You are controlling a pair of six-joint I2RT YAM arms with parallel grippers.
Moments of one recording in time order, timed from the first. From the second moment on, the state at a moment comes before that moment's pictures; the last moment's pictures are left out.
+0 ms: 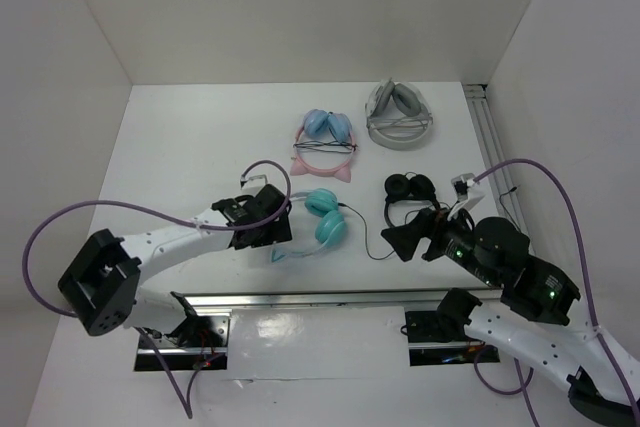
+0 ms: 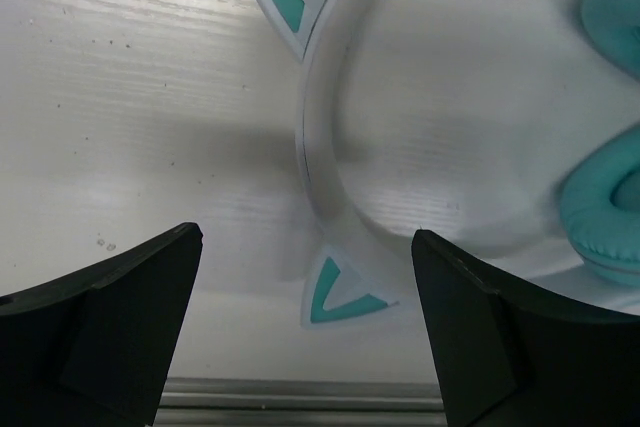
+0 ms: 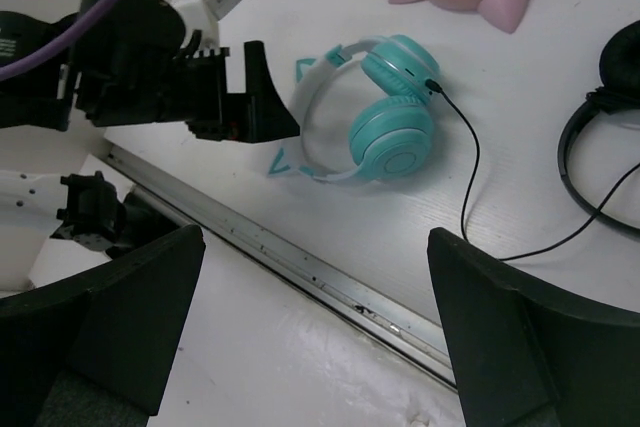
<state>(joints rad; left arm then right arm) -0.76 1.34 0.81 -0.62 -0.34 -0.92 0.84 0.42 0.86 -0.75 0.17 0.61</state>
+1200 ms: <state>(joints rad) -0.71 1.59 0.83 -0.36 -0.40 -0.97 0.84 0.40 0.88 -0.73 -0.01 0.55</state>
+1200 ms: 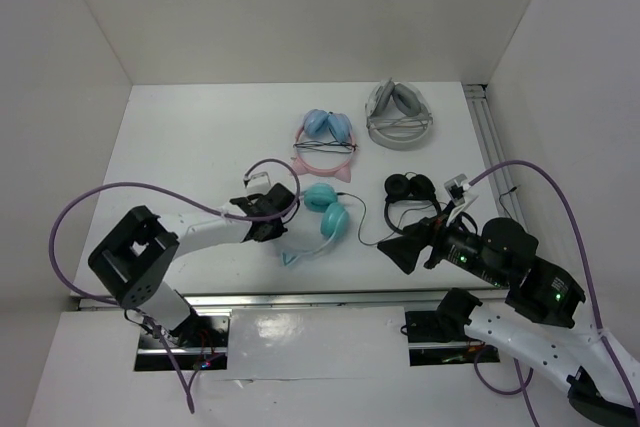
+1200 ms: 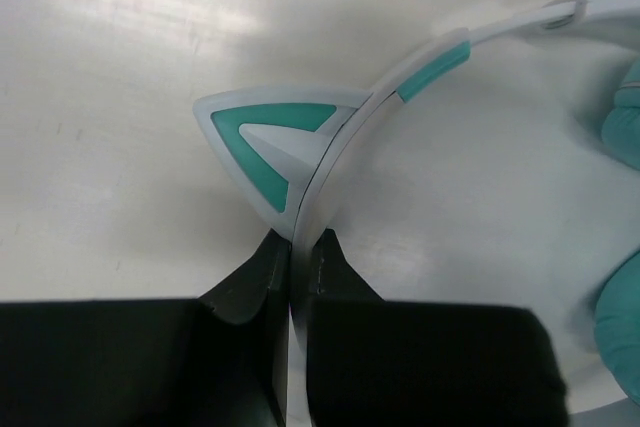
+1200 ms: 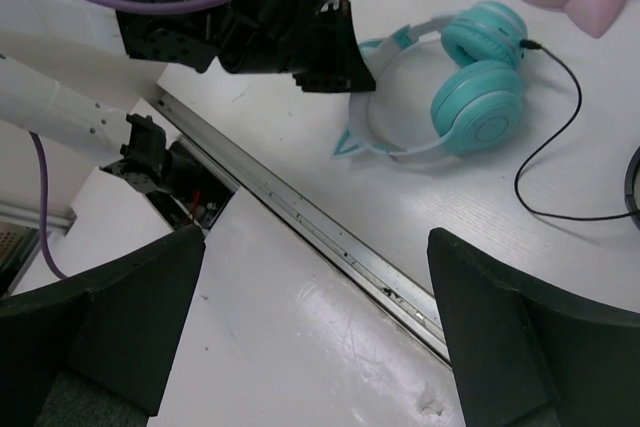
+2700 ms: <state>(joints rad) -0.49 0.98 1.84 -1.49 -0.61 -0.52 0.92 0.98 0.50 0.39 -0.05 0.08</state>
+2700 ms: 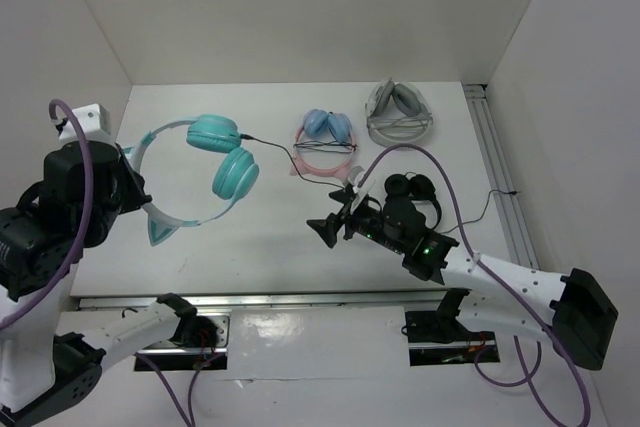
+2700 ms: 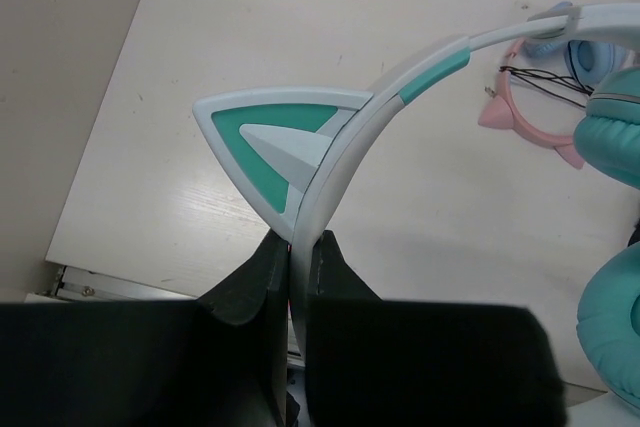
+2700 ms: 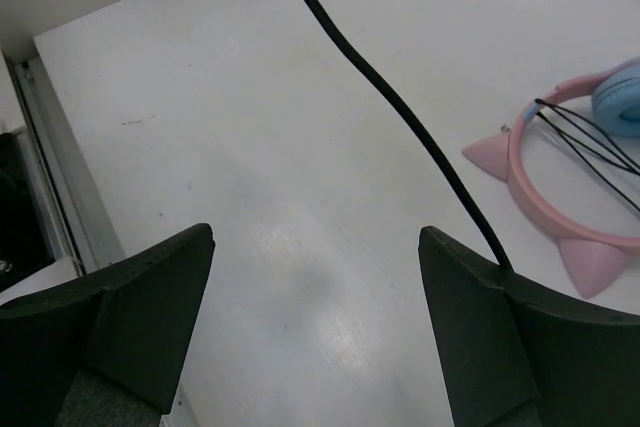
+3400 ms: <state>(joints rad) -0.45 0.99 1.85 -1.50 -0.51 -0.49 0.94 0.89 0.73 0.24 -0.39 0.02</state>
